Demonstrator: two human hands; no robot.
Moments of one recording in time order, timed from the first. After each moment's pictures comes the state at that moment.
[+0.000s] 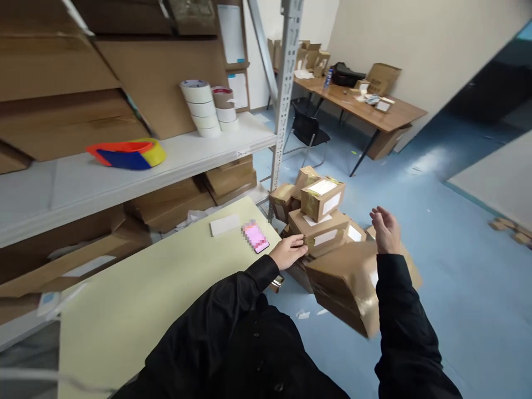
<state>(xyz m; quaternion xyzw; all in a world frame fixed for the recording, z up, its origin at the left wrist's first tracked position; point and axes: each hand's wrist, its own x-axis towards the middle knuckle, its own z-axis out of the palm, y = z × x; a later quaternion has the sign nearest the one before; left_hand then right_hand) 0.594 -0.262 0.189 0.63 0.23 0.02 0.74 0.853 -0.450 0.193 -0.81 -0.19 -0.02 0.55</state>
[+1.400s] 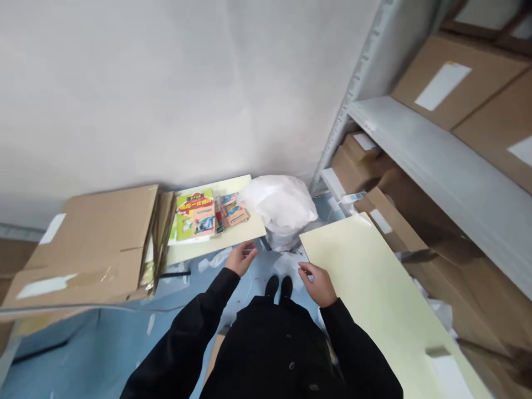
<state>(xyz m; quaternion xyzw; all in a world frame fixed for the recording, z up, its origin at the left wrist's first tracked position) 0.011 -0.451 0.167 0.13 0.84 0.48 0.20 0.179 -0.236 0.162 -0.14 -0.89 0.44 0.06</state>
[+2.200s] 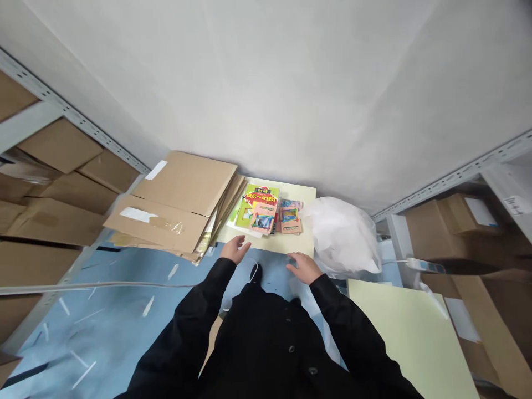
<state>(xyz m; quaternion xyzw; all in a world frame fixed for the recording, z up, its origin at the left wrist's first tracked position) -0.064 -0.640 0.135 -0.09 0.91 0.38 0.10 -0.033 -0.362 0.141 0.15 -0.93 0.30 -0.17</state>
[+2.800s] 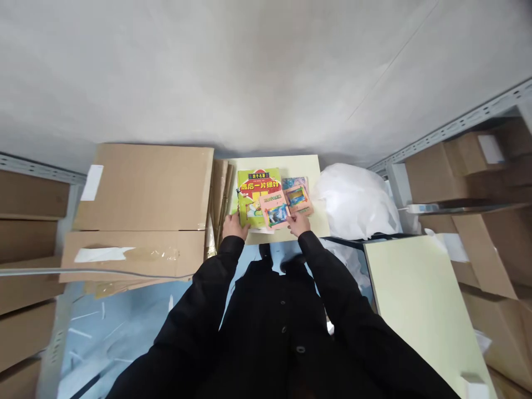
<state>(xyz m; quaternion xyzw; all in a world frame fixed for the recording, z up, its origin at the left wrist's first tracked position) -0.186 -0.694 0.078 -0.05 0.97 0.20 0.14 -0.155 -0.457 0.053 -0.30 -0.80 0.50 -0.12</state>
